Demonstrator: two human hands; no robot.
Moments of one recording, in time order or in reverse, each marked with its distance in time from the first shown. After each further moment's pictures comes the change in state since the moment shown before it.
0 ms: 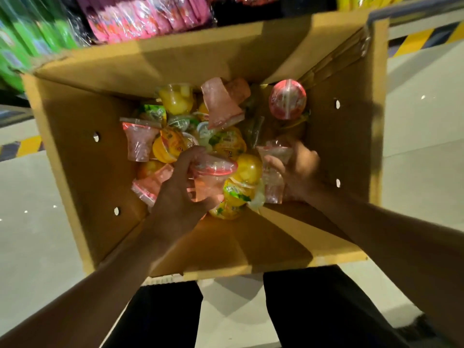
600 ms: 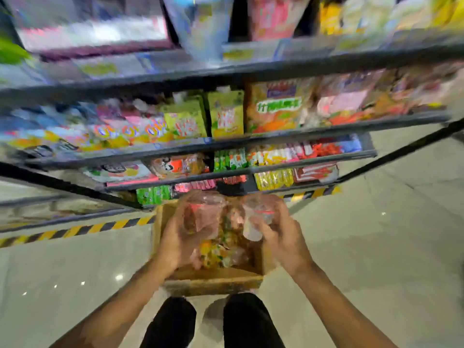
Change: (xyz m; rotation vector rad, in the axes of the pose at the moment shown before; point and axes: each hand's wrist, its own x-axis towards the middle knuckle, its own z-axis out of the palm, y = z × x) left_hand -0.264 0.449 -0.058 -0.223 0.197 0.210; right_hand -0.294 -0.368 -0.404 0.388 -0.021 -0.162
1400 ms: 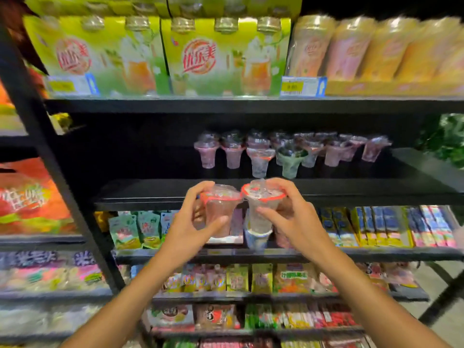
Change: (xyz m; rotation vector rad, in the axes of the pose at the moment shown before) left_hand -0.135 0.400 -0.117 0.244 0.234 0.884; right_hand -0.096 -0.426 -0.051 -0.140 0.043 -0.961
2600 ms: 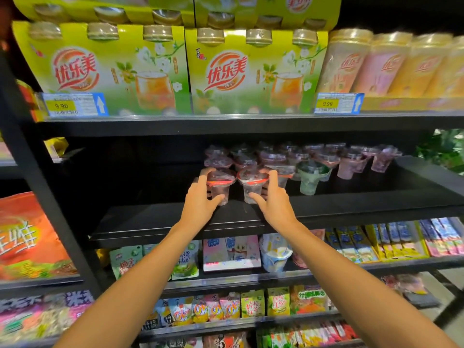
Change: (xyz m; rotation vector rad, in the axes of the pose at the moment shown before) left_hand 0.163 -0.113 -0.043 0.387 0.094 -0.033; right_hand 0.151 0.058 0.092 -0.407 0.177 0.130
